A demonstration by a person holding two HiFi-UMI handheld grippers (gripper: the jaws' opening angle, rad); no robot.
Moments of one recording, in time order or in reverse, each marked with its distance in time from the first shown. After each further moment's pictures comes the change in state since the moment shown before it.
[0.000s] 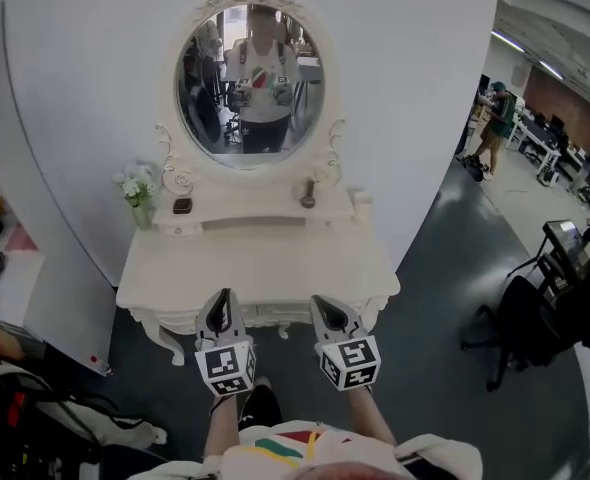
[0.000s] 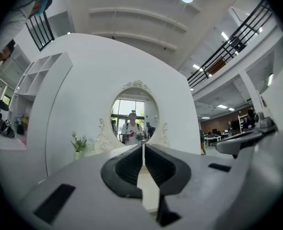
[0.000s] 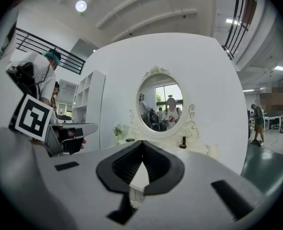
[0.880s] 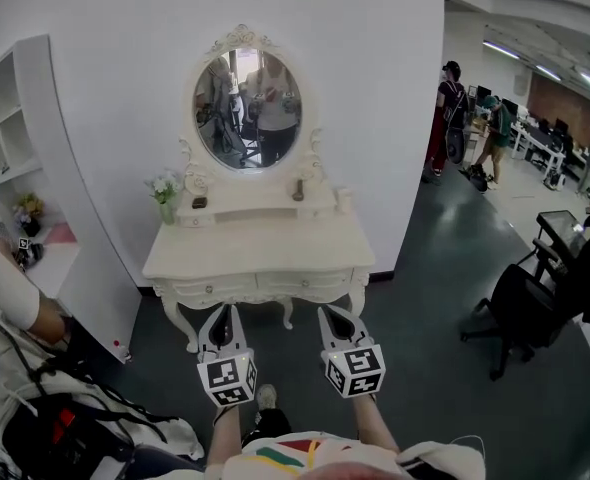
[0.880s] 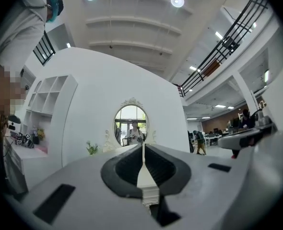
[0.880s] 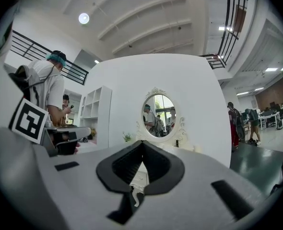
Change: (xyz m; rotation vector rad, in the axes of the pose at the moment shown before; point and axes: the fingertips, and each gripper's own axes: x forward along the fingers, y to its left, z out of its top) left arm -0.246 -0.092 0.060 0.046 -0.031 0.028; right arm -0.256 0.055 0.026 0.032 -0.091 -0.020
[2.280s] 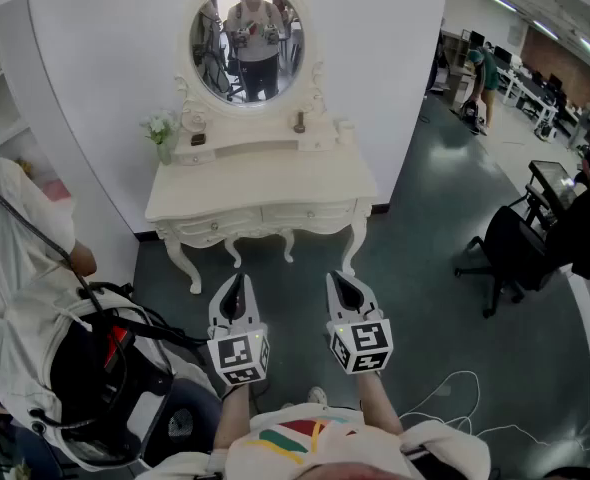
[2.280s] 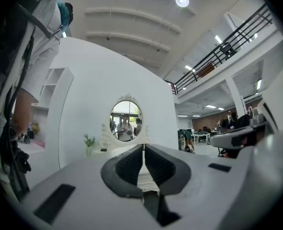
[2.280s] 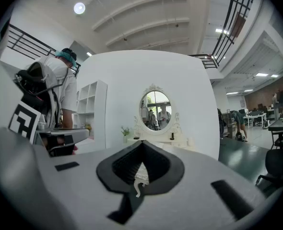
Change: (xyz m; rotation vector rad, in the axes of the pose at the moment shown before) left arm -0.075 0.019 -0.001 -0.021 0.066 -0.110; right arm -0.050 0.079 -0.002 0.010 0.071 -0.115
